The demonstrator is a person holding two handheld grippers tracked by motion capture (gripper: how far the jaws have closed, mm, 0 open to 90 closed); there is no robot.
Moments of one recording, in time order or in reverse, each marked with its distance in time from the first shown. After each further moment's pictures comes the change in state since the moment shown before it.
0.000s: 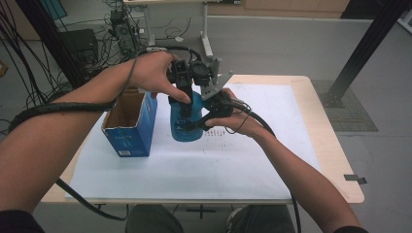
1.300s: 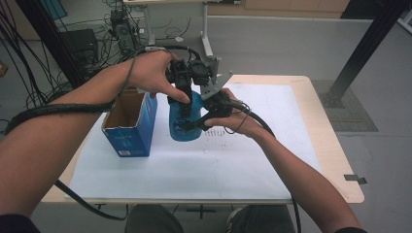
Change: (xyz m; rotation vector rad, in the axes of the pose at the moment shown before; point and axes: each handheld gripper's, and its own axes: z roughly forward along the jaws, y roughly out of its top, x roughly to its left) left arm -0.001 -0.002 -0.003 0.006 0.000 -0.010; right arm -0.001 0.000 0.002 -0.024 0.002 0.002
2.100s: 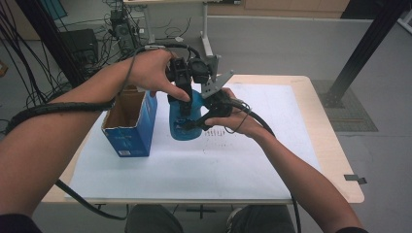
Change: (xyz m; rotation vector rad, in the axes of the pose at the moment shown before) left arm 0.003 -0.001 -0.003 -0.006 -0.013 -0.024; right arm -0.001 -0.001 -0.002 -0.008 -0.035 0.043
